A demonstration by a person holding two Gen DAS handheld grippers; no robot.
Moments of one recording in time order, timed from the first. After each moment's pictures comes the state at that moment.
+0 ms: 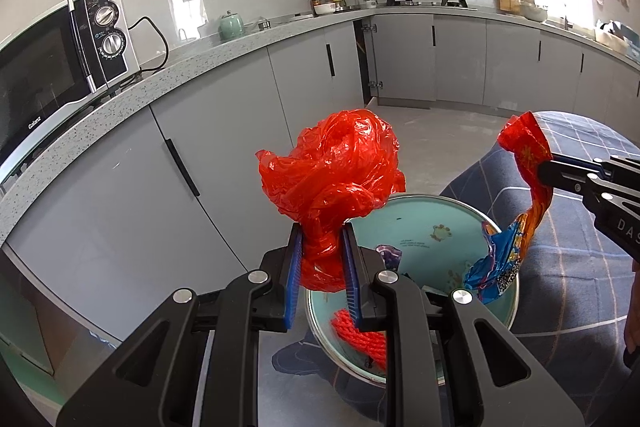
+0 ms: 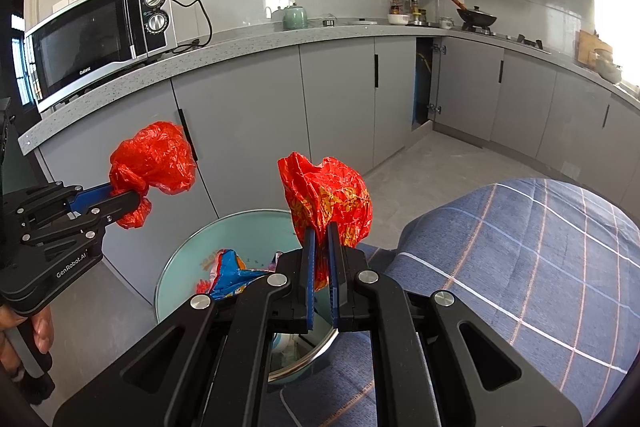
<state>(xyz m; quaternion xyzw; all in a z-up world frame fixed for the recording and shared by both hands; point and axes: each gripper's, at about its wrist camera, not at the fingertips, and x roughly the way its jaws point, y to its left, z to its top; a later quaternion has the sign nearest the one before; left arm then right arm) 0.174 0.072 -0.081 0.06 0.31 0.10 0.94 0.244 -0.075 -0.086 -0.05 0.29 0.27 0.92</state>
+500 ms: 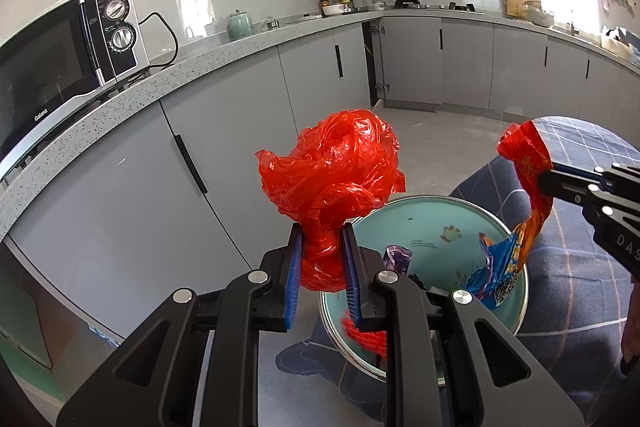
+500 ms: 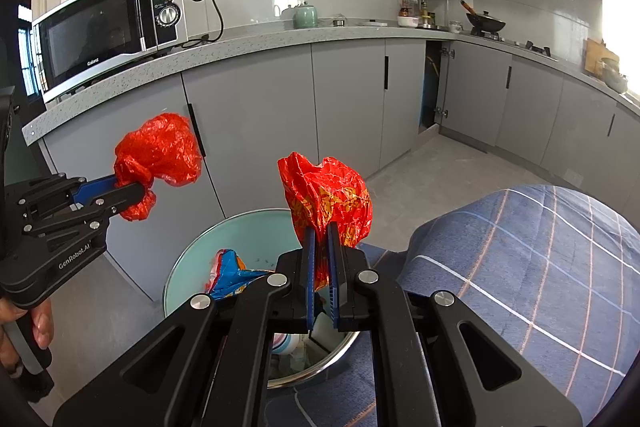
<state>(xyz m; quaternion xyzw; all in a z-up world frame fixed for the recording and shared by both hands) 0.169 0.080 -0.081 0.05 0.31 0.11 0.94 0.238 -0.060 -0.089 -0.06 0.29 0.28 0.91</state>
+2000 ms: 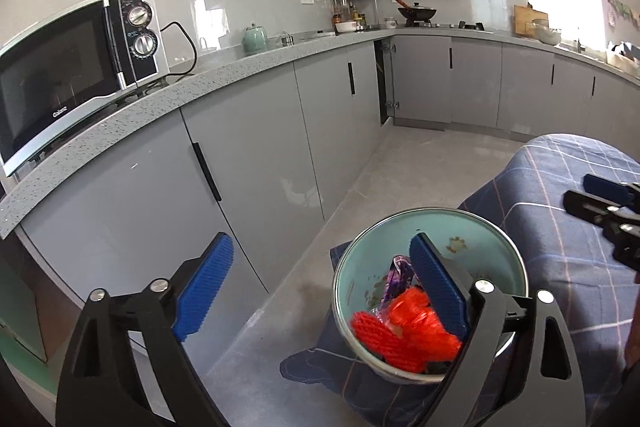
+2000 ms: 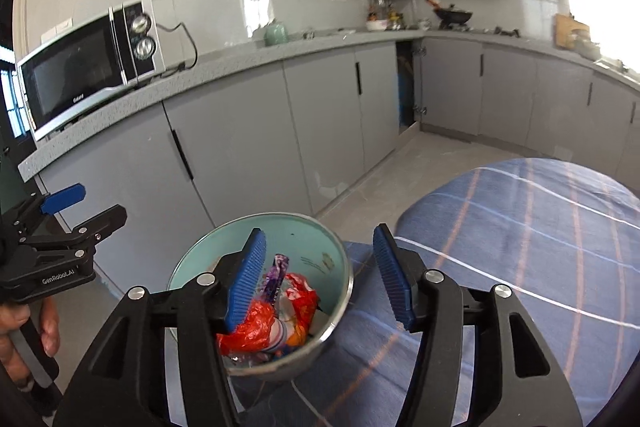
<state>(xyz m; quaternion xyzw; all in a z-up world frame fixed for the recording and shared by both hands) 0.140 0.087 -0.073 0.04 0.27 0.13 0.95 0.212 -0.100 -0.085 0.00 0.27 0.24 0.93</state>
